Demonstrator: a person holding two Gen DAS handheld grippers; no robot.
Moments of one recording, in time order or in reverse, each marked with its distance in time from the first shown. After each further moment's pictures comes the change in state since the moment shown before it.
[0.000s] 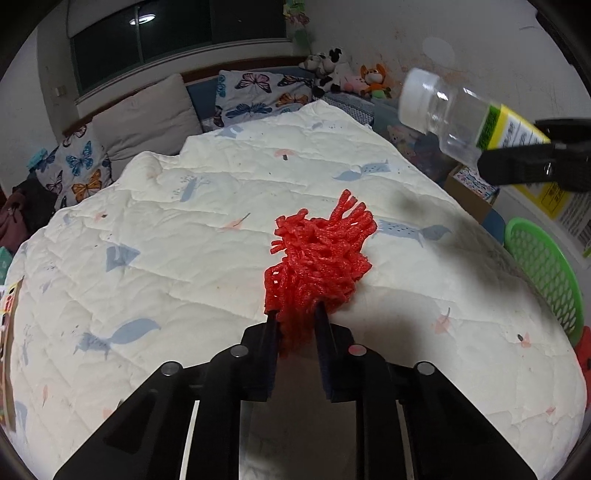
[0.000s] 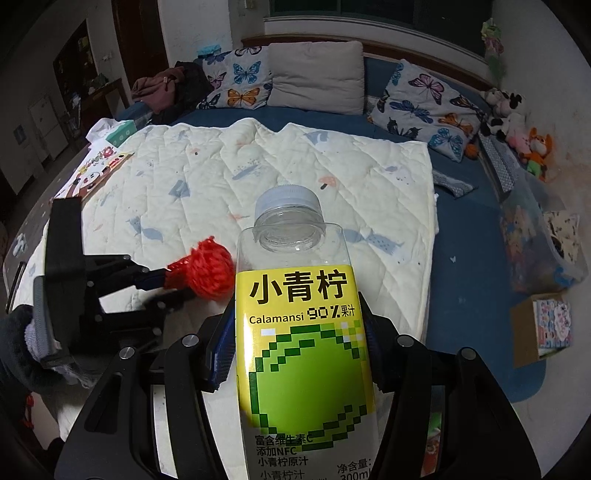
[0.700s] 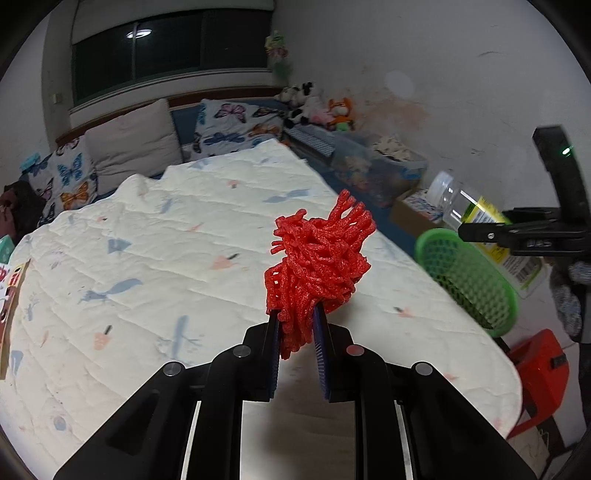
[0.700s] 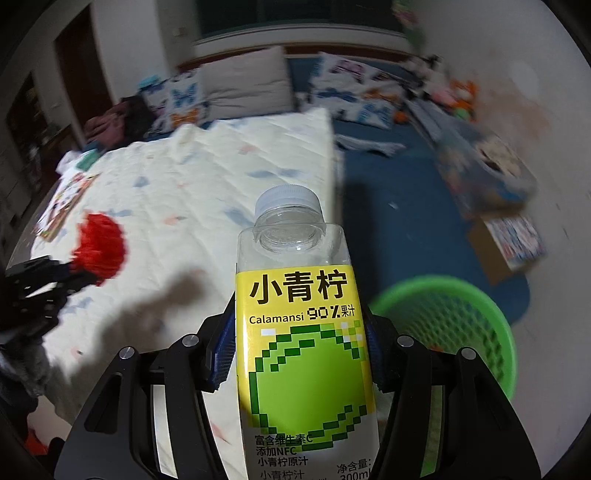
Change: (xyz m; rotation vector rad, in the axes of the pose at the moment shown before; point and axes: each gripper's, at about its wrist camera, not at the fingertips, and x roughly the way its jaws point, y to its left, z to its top) left arm -0.109 -0.064 -0.041 -0.004 -0.116 -0.124; right arm -0.086 -0.064 -0.135 0.262 -0.030 -0.166
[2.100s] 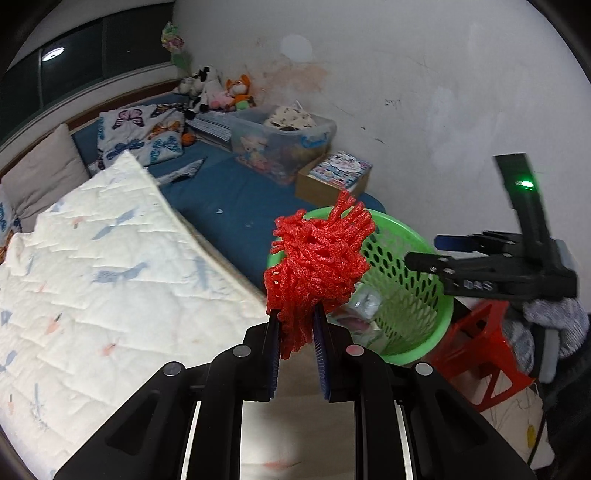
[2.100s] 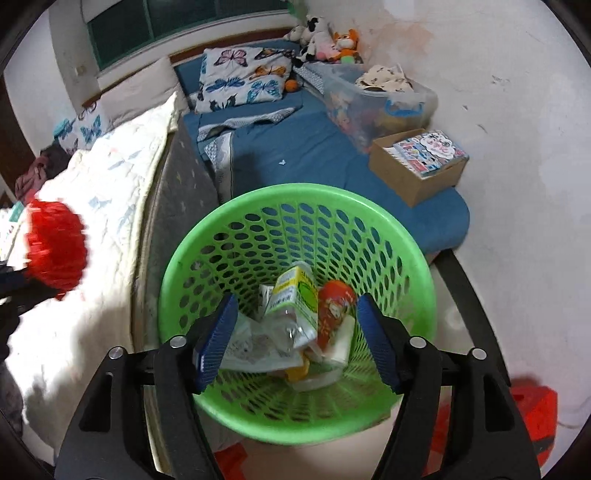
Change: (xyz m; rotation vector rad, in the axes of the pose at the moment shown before) left arm 0.076 -0.184 0.037 0.200 0.100 -0.212; right arm -0.014 -0.138 -0.100 0.282 0.003 -0.147
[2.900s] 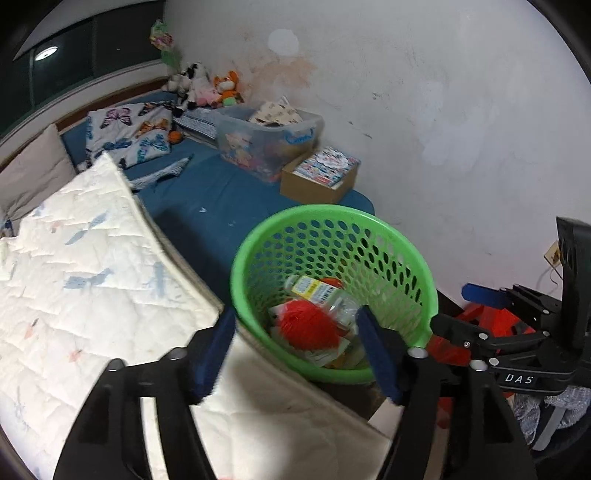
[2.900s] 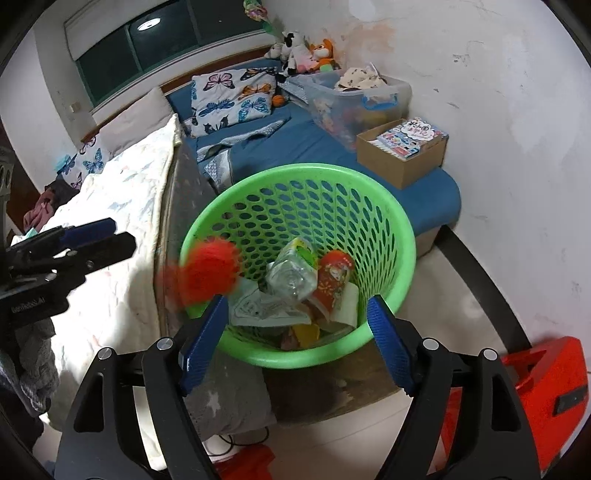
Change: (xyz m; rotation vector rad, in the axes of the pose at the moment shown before) left arm 0.011 -0.023 0.006 -0.005 -0.002 -0.012; right arm -0.038 -0.001 -0.058 0.105 -0.070 0.016
